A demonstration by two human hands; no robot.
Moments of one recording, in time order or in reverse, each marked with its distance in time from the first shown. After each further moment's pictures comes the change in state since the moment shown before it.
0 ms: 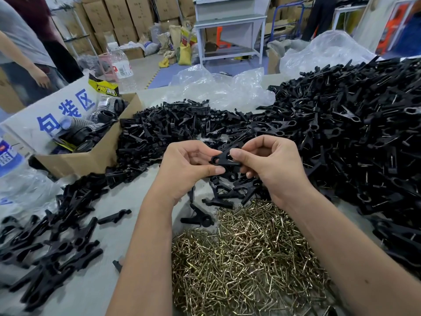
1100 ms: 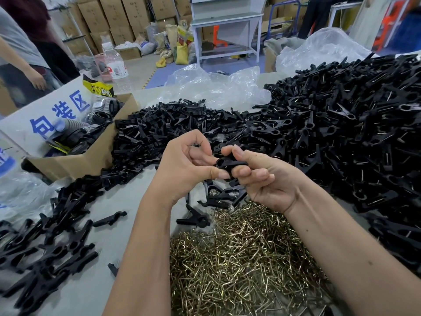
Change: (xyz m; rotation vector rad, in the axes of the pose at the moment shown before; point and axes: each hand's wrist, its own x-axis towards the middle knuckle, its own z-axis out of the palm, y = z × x) left_hand 0.003 0.002 0.005 0.070 -0.015 0.022; right_hand 0.004 -0.003 -0.011 0.734 -0.532 0.615
